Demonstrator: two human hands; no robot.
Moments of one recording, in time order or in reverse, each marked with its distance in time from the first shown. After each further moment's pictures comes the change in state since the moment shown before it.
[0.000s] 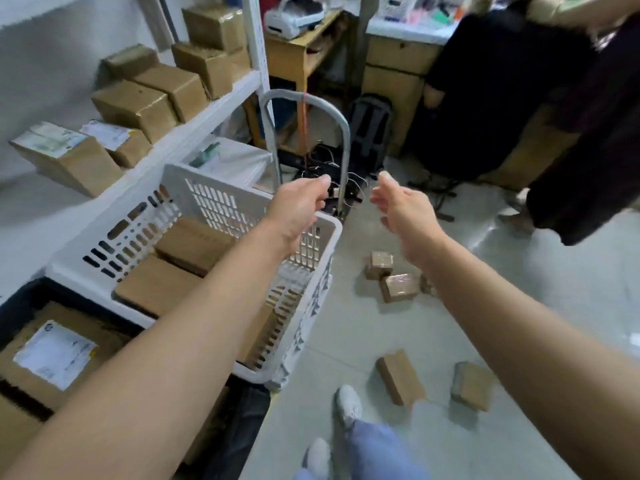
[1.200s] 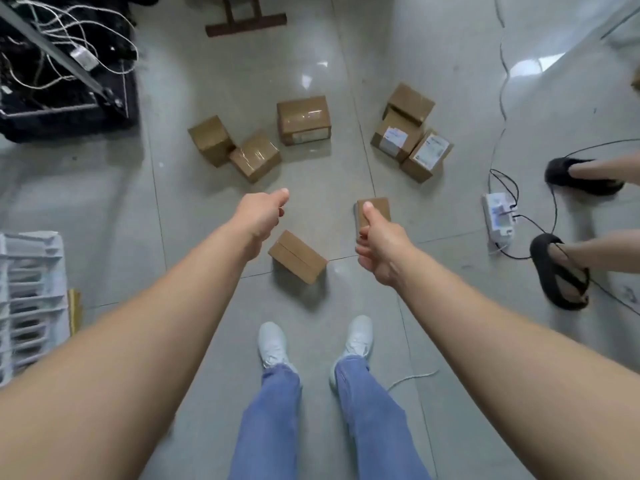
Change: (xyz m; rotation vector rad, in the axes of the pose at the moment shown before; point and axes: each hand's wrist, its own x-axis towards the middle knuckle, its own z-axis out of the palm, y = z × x) left_hand 0.094 -0.344 0.361 0.548 -0.377 -0.522; right_hand 0.058 0.447 -0.238 0.476 0.351 0.970
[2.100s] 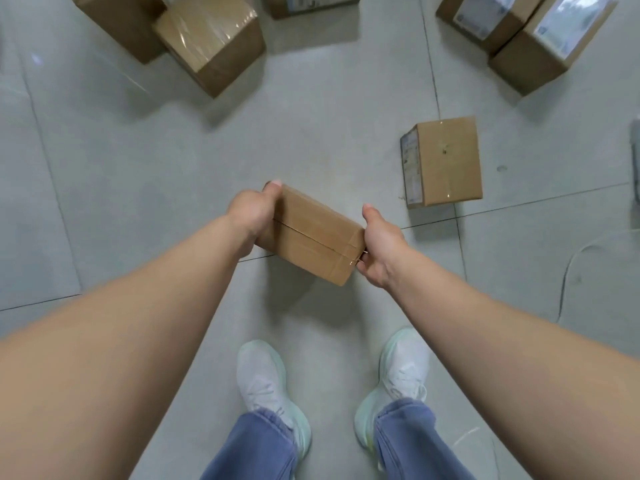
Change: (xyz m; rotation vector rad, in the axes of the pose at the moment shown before) left_hand 0.320 -0.219 0.075 0.205 0.072 -0.132; right_hand 0.333 0.141 0.095 0.156 0.000 0.174
